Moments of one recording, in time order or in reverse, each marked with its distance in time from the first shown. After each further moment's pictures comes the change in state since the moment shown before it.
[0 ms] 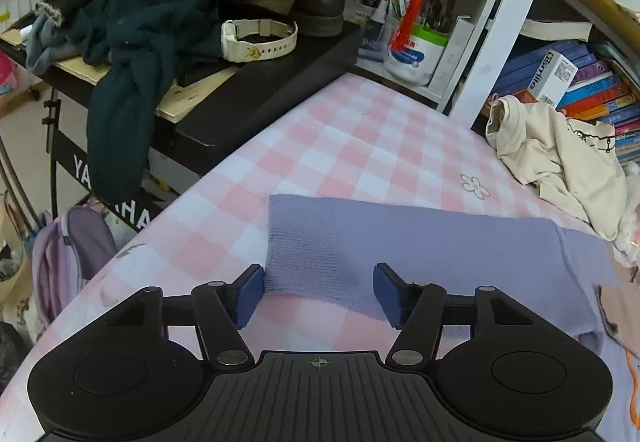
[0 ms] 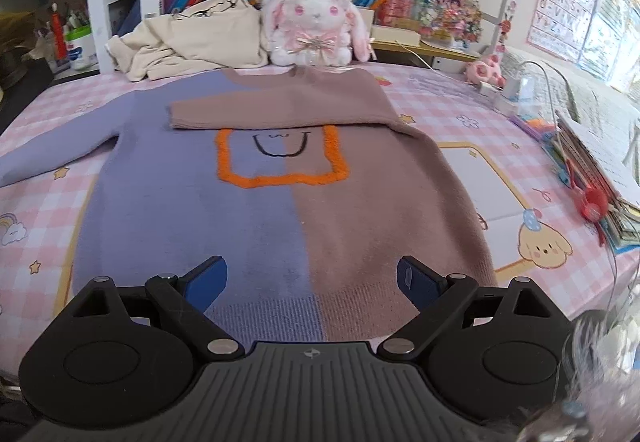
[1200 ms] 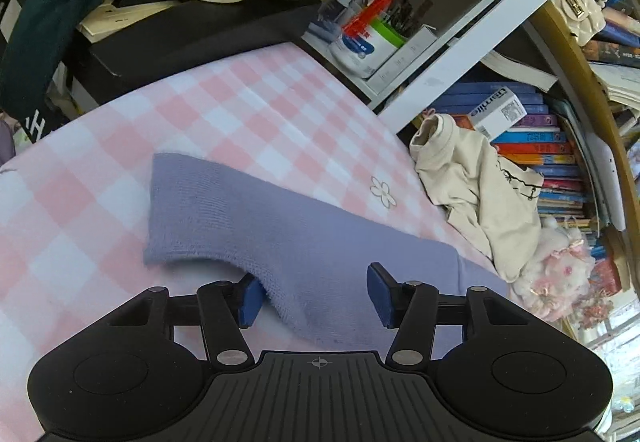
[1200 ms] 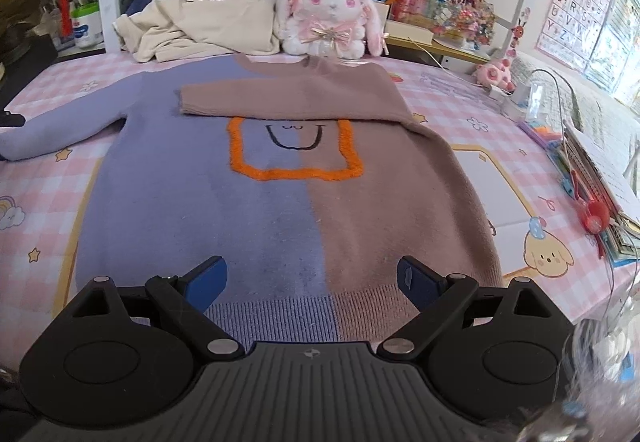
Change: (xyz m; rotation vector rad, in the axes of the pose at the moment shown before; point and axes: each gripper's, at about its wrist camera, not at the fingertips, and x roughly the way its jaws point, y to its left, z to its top) left arm 0.021 -0.009 0.005 -0.258 0.092 -0.305; right arm 0.007 0.021 0.008 -0.061 0.039 -0.012
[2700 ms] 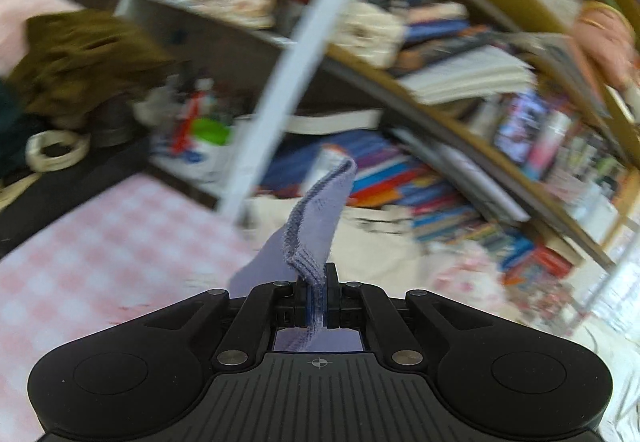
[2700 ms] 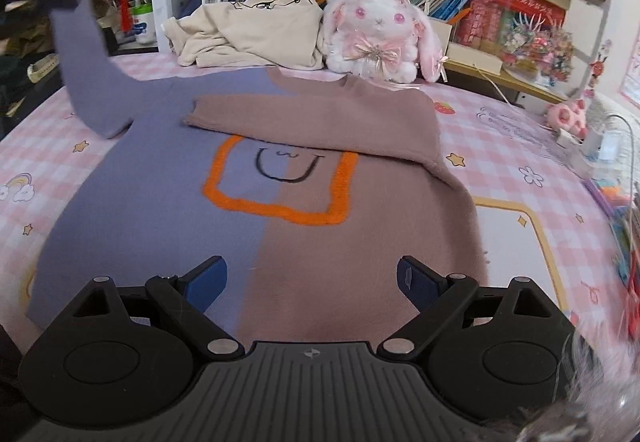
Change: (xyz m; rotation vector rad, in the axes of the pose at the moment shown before) left arm -0.058 -0.212 -0.035 0.346 -0.274 -0.119; right arm 0.053 -0.108 0.036 -0.182 -0.044 0.308
